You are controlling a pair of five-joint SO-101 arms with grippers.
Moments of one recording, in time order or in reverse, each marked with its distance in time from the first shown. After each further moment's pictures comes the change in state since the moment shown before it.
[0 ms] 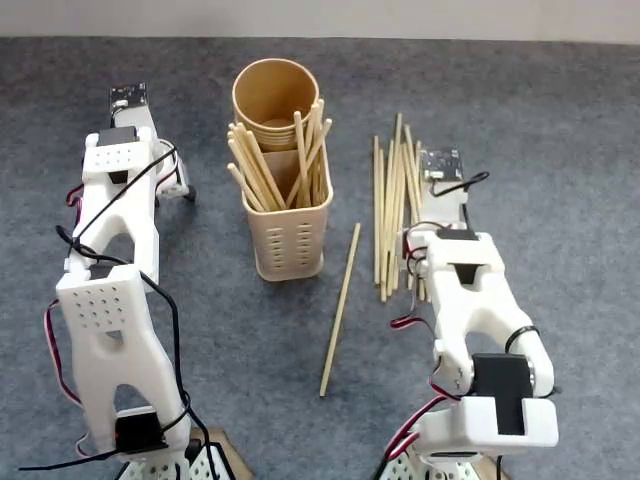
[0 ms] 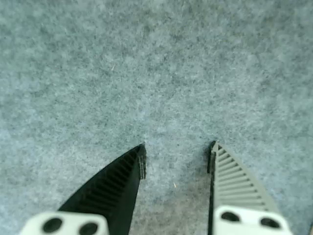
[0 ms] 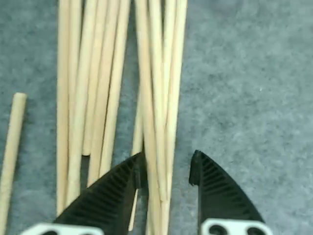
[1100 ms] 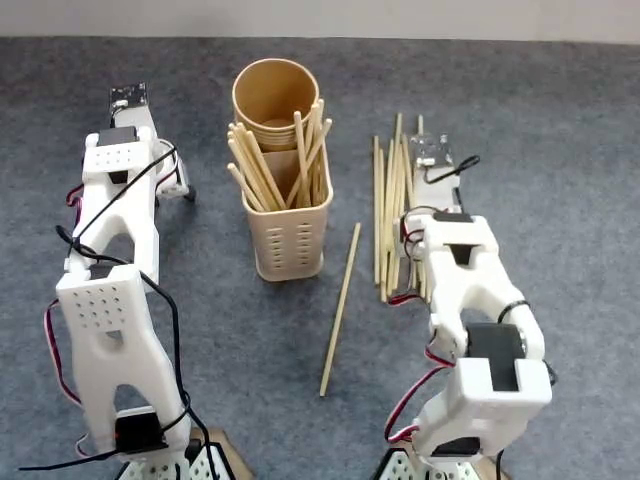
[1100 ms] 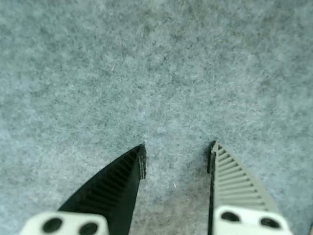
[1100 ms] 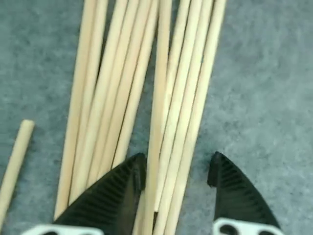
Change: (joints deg) left arm 0.0 0.0 0.0 0.0 0.0; right arm -1.1 10.9 -9.6 -0.7 8.4
